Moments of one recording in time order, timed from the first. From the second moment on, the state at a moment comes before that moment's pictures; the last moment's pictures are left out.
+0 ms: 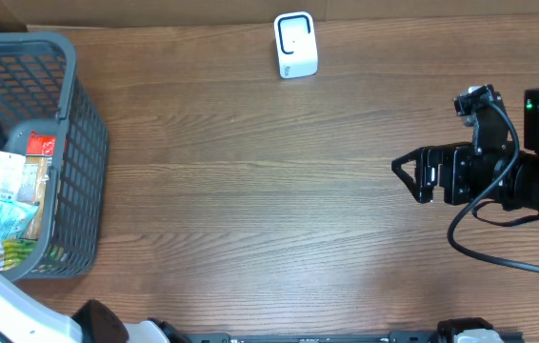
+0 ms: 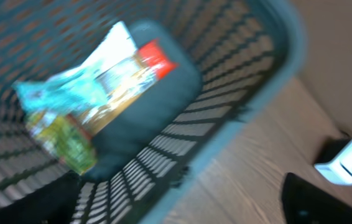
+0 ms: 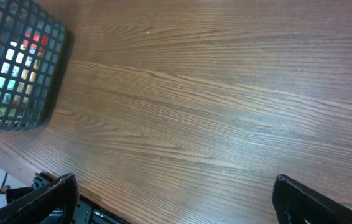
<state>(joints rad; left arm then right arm) 0.76 1.58 2.27 -1.66 0.19 -0.26 0.10 1.22 1.67 -1.43 -0.45 0.04</state>
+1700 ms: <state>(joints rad) 0.80 1.66 1.15 -0.93 -0.28 -0.58 0.10 1.37 1.67 -1.48 -0.38 0.04</state>
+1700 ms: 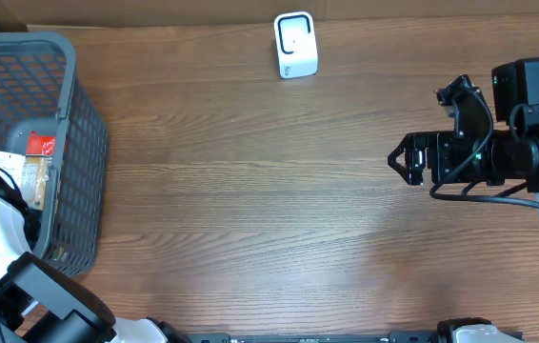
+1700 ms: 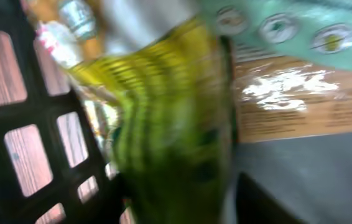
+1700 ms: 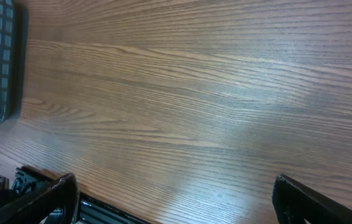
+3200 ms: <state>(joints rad) 0.59 1.34 1.87 -1.15 0.05 -0.31 0.10 1.37 1.67 -1.45 -0.38 0.04</state>
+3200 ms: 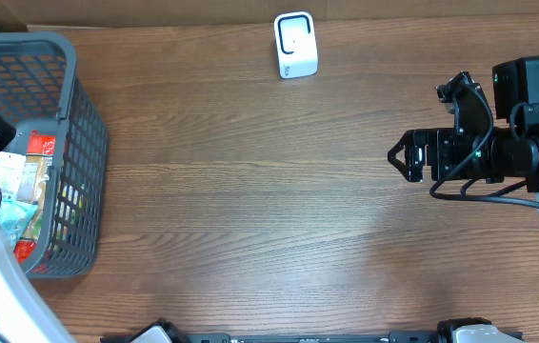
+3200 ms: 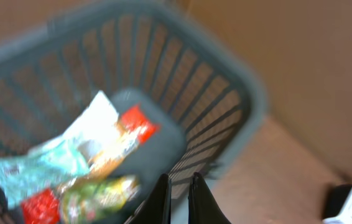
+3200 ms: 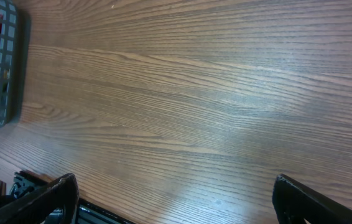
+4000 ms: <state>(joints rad) 0.74 1.59 1.83 -1.34 0.00 -0.39 0.10 1.37 1.67 -1.46 -0.38 0.04</state>
